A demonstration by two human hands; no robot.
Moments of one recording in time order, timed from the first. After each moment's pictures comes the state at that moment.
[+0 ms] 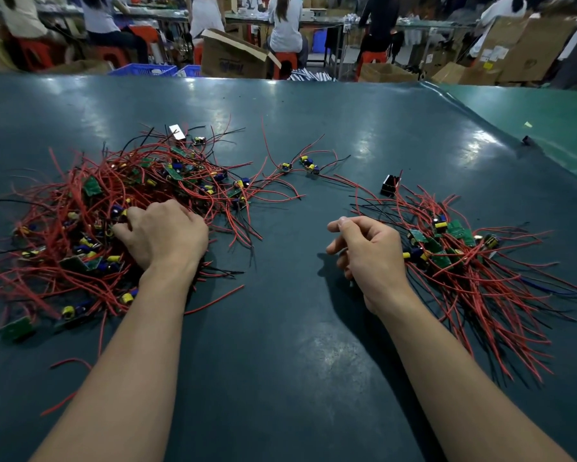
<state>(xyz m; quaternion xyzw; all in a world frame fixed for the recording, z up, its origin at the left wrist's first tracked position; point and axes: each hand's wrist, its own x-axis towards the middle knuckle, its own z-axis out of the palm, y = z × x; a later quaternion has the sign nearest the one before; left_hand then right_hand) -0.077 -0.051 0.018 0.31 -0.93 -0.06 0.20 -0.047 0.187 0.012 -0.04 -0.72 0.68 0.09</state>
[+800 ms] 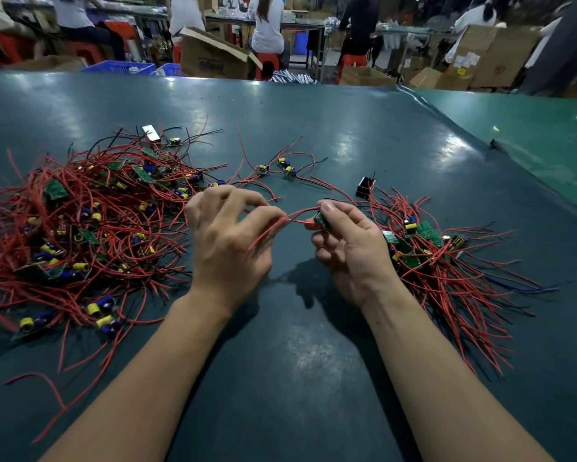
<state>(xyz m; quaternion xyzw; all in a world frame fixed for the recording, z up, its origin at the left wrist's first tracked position) -0.041 0.032 0.022 -0.18 -0.84 -0.20 0.47 -0.046 0.197 0.035 -0.04 -0.49 0.87 -0.02</state>
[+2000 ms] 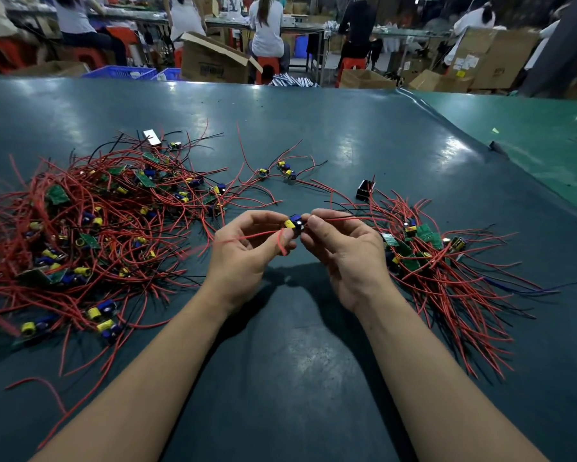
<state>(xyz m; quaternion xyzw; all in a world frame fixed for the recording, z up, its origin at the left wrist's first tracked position) -0.042 0.050 0.016 -0.09 -0.63 -0.76 0.10 -0.046 0.191 0.030 -0.01 -0.46 0.89 0.01</state>
